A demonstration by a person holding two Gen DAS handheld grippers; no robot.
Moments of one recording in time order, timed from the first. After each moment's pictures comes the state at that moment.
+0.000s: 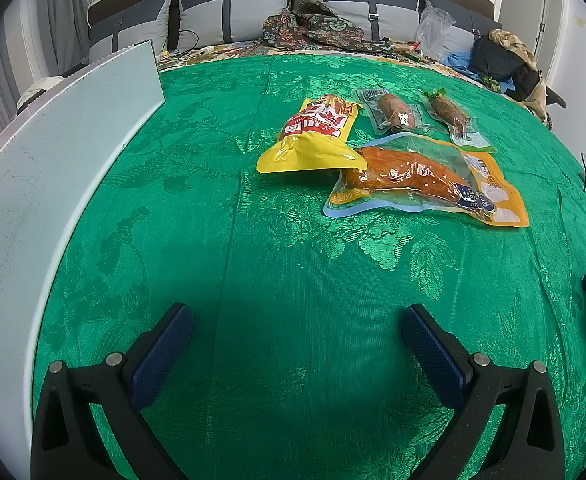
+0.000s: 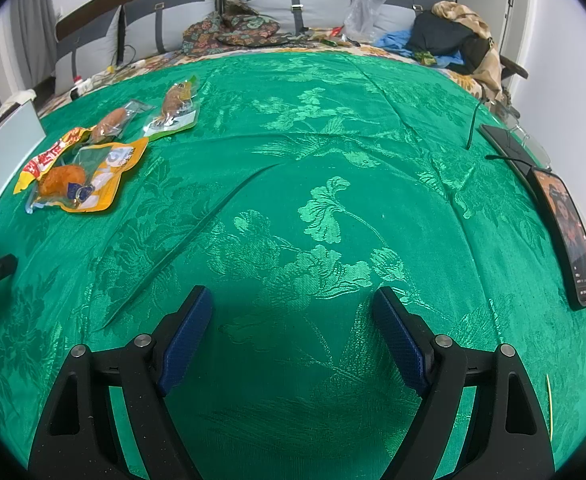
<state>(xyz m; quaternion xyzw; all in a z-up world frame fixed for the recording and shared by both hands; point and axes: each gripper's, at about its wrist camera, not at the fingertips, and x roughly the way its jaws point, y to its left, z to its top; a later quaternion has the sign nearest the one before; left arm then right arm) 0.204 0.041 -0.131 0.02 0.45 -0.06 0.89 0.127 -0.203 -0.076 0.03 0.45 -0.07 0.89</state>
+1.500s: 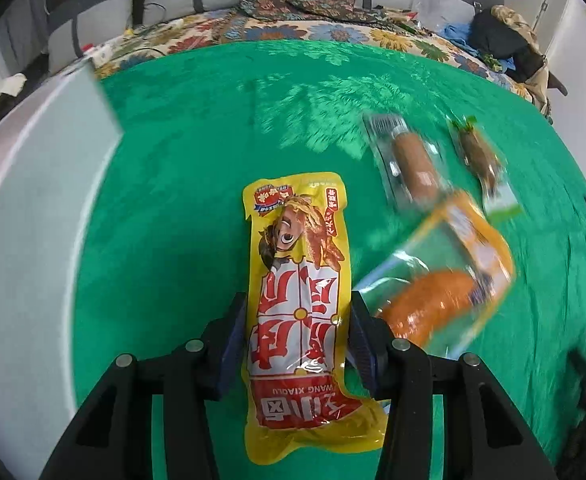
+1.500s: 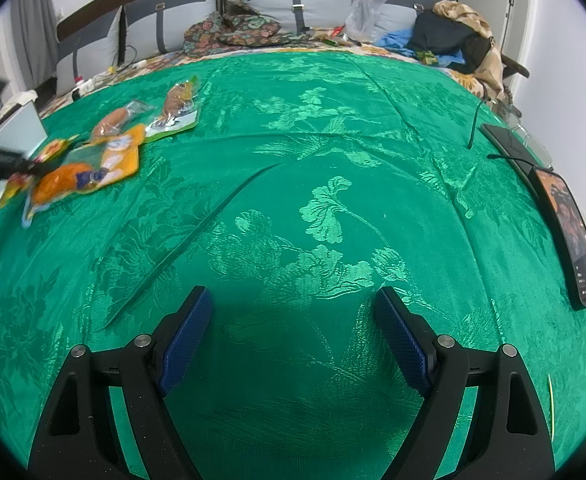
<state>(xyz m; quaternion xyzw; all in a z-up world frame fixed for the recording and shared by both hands) 0.317 0.053 -0.096 0.04 0.53 -0.10 0.84 0.127 -0.202 -0.076 0.03 0.45 -0.07 0.89</state>
